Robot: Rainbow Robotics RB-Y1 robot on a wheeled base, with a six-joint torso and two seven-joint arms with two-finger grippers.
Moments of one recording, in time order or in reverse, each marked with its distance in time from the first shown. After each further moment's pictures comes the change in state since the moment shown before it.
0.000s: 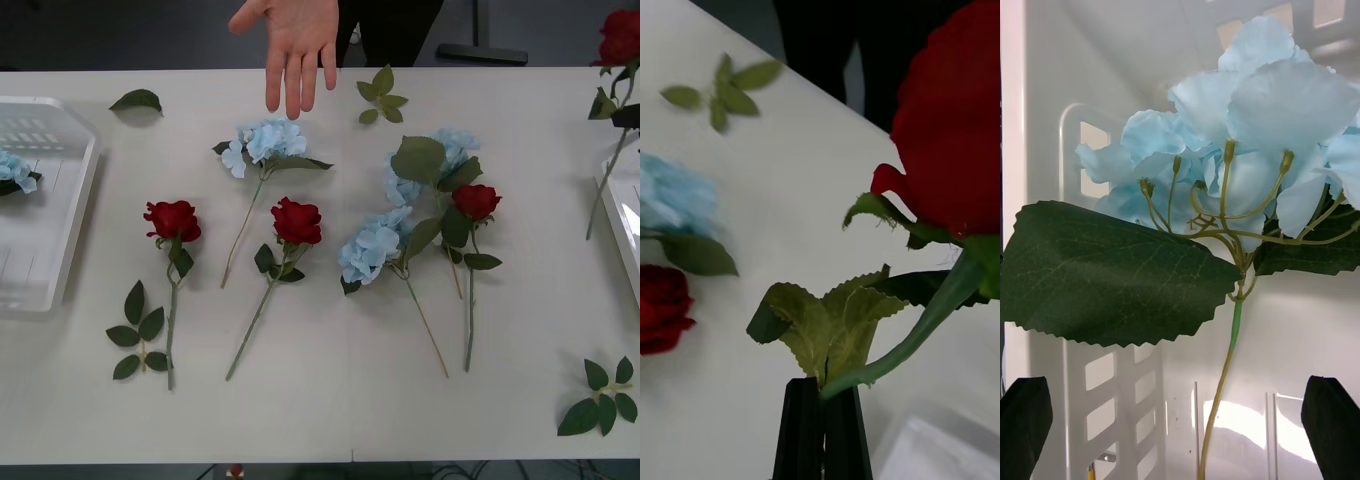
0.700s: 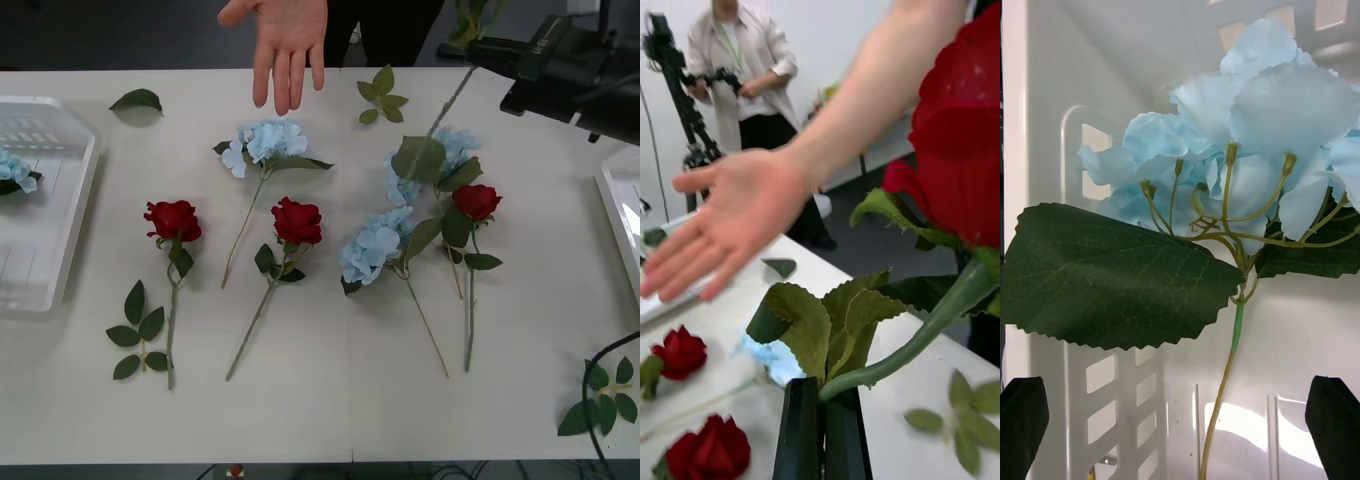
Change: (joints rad) right arm 0.000 0.509 -0.178 -0.315 -0.231 0.038 0.018; left arm 0.000 0.000 0.000 0.000 0.000 -0.006 0.000
